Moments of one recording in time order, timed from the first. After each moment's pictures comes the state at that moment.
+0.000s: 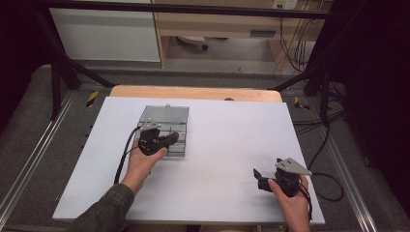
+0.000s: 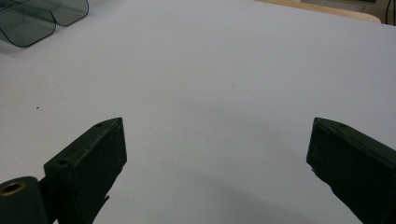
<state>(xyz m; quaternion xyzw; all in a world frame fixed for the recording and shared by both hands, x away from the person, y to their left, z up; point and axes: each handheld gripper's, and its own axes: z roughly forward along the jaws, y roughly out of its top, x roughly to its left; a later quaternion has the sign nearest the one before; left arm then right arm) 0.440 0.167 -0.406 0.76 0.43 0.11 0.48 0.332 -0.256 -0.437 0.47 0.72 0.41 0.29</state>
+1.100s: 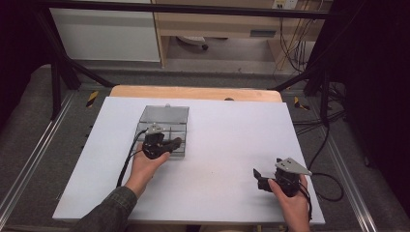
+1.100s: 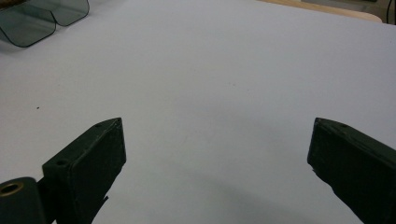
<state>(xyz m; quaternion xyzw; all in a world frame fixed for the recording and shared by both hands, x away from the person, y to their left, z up) 0.435 0.157 -0.418 0.77 0.43 0.10 0.46 0.333 -0.256 -0.437 0.47 0.72 0.41 0.28</state>
